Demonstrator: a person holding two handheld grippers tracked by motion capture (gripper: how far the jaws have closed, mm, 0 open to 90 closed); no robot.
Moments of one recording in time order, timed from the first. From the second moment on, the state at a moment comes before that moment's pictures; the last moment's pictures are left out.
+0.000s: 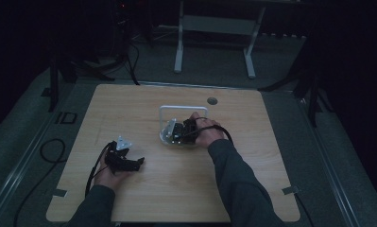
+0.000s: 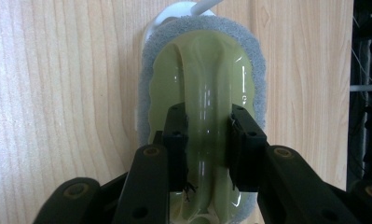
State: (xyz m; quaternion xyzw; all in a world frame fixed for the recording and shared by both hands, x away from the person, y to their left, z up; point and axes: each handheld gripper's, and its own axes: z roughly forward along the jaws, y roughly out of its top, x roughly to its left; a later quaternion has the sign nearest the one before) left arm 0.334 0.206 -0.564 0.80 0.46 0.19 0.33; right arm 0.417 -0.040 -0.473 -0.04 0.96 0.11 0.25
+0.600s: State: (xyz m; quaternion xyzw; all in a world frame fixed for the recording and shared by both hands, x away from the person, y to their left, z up) left arm 0.334 0.206 -0.564 0.80 0.46 0.19 0.33; right arm 0.419 -0.042 -0.476 -0.04 0.96 0.11 0.27
